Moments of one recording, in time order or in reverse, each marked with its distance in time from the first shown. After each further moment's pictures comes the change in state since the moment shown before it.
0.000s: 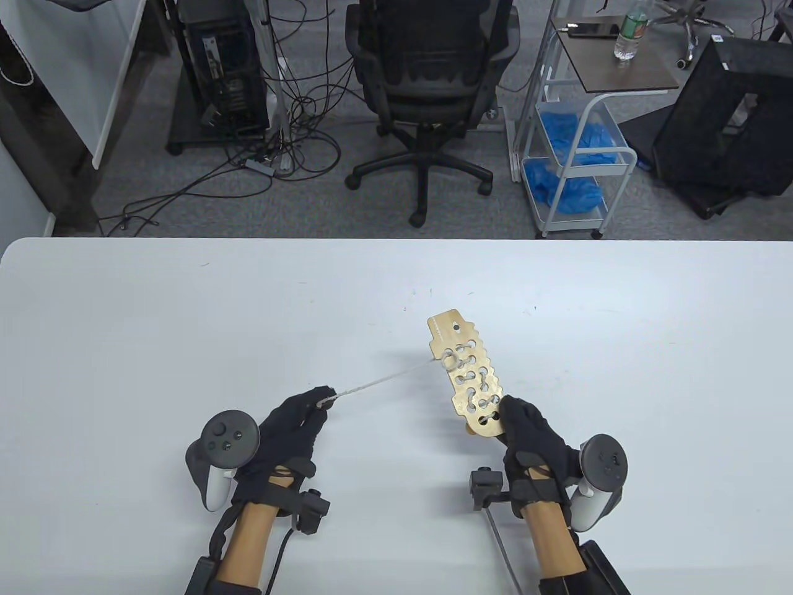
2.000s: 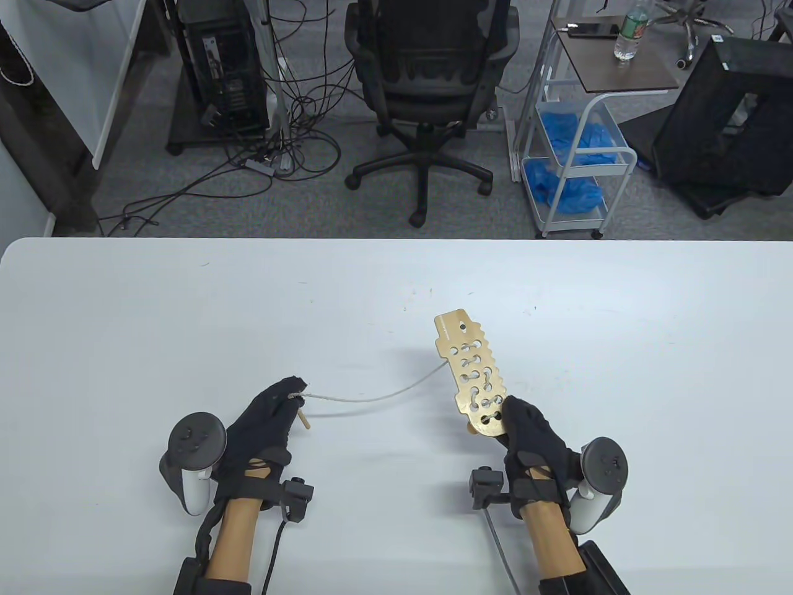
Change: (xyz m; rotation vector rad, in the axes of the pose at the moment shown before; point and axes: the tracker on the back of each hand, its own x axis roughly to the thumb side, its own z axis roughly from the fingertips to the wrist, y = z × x) left_hand -0.017 0.021 0.001 0.117 0.069 0.110; right_hand -0.001 0.005 0.006 0.005 0.019 -0.001
